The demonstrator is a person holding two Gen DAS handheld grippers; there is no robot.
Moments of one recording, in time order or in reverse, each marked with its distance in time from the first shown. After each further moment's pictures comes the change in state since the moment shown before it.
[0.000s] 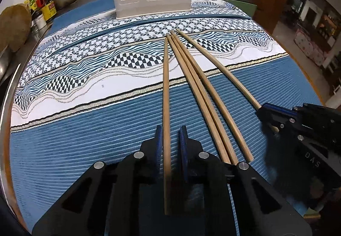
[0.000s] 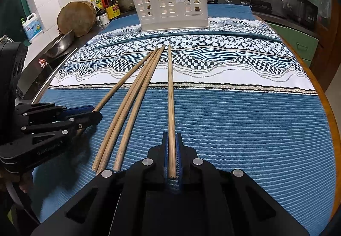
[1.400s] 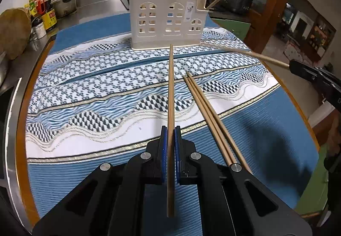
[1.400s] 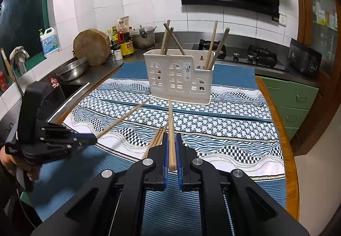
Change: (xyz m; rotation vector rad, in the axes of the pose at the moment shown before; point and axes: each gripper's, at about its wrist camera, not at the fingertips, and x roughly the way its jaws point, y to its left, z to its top) left arm -0.044 0.060 0.050 -0.004 -0.074 -0.079; right arm -0.079 0.003 0.096 -0.133 -0.229 0.013
